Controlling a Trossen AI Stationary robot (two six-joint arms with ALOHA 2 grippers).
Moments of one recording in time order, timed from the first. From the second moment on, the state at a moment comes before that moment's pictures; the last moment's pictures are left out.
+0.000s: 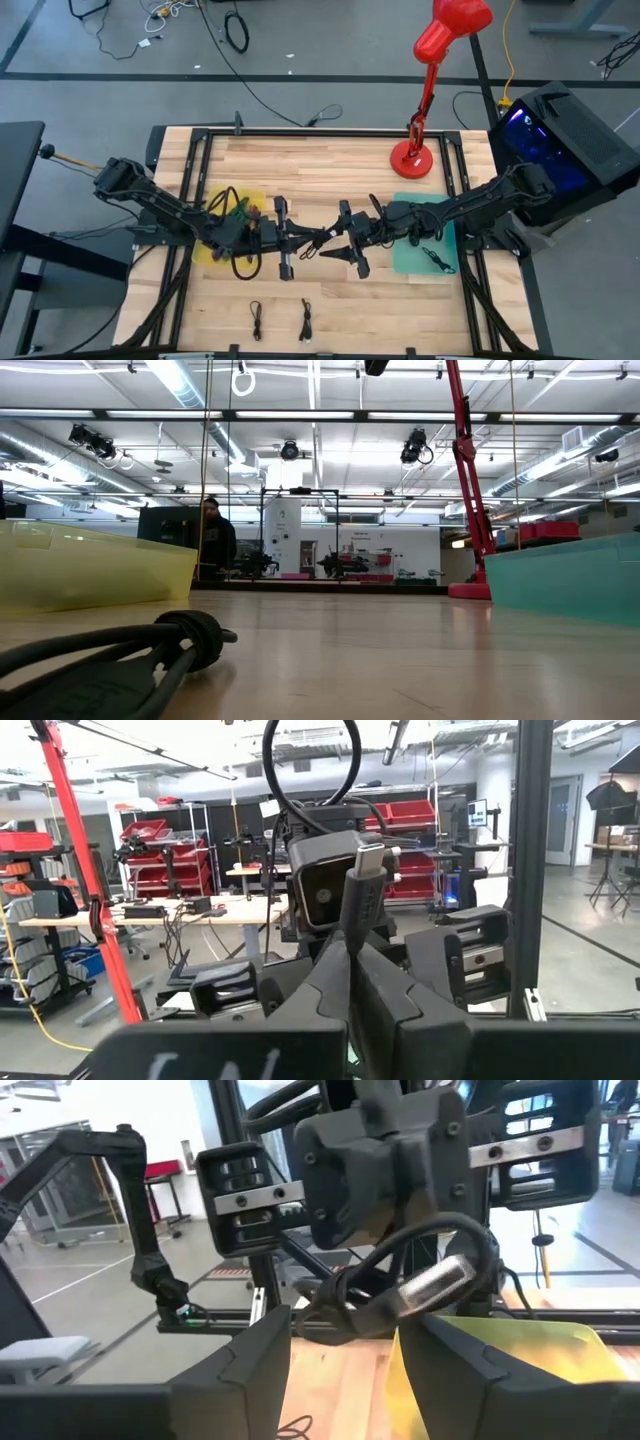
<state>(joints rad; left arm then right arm) -0.43 1.43 0.88 0.79 -0.58 0.15 0.26 1.51 0.92 0.60 -0.02 0.13</state>
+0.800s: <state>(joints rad) -0.43 1.43 0.88 0.78 -0.57 0.14 0.26 1.51 0.92 0.63 0.10 0.08</state>
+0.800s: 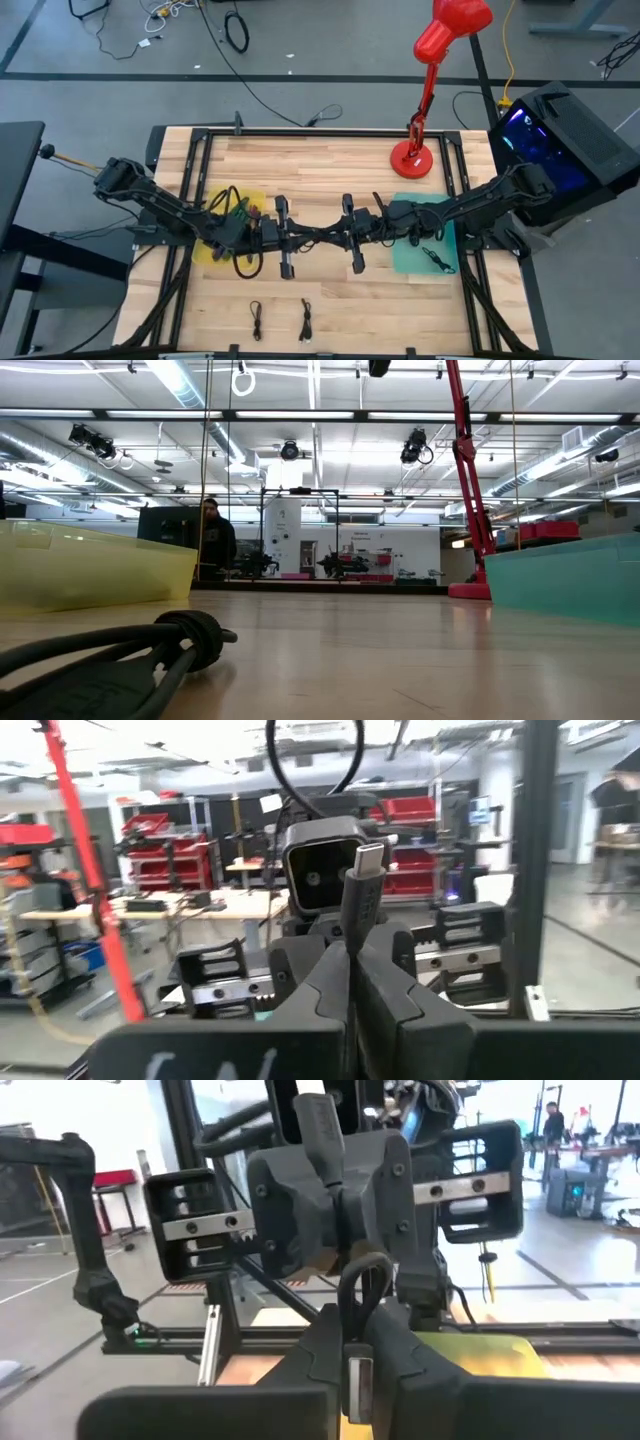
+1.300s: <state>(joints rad) -0.52 1.42 0.87 0.75 -0.88 0.21 0.28 1.41 0.93 0.36 0.23 0.16</state>
